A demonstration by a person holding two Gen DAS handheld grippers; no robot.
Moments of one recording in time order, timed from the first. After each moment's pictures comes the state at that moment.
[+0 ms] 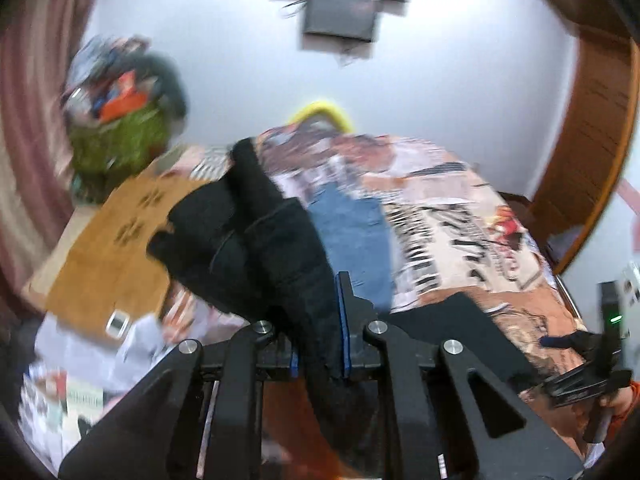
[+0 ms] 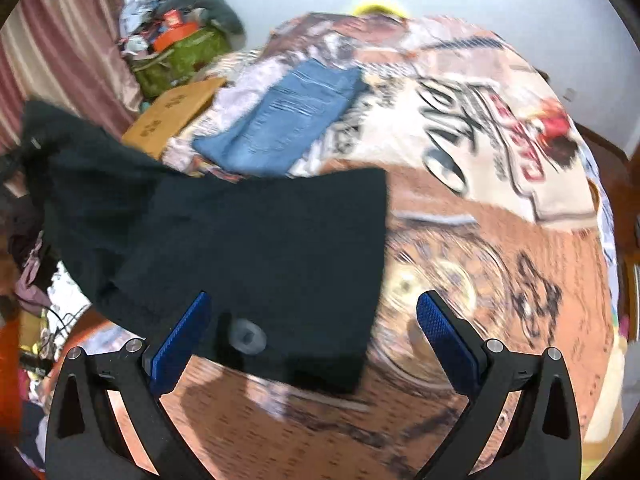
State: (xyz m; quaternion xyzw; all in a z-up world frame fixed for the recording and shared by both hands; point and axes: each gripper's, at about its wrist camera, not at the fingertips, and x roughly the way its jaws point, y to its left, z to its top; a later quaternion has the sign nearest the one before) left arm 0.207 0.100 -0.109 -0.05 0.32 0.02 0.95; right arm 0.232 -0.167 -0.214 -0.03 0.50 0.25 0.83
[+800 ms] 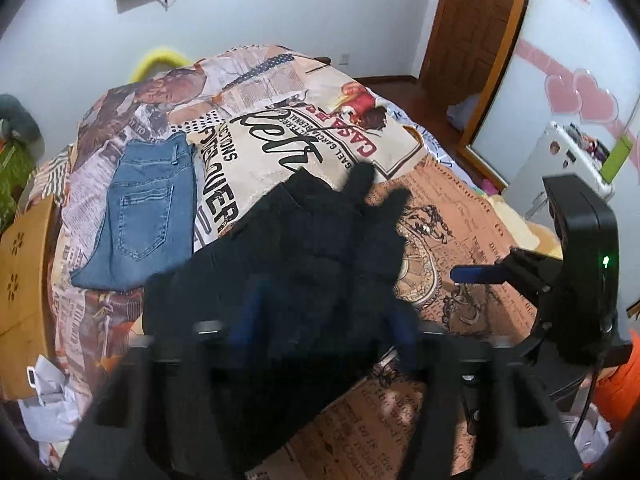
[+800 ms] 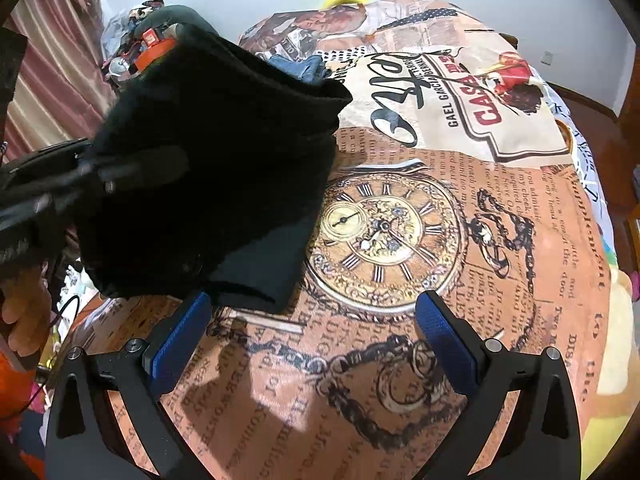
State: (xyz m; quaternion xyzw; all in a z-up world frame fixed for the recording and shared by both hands) left arm 0.244 -0.096 -0.161 0.05 0.45 -0.19 0.87; right arm 0.211 -0.224 -0.218 0.02 0.50 0.24 0.83
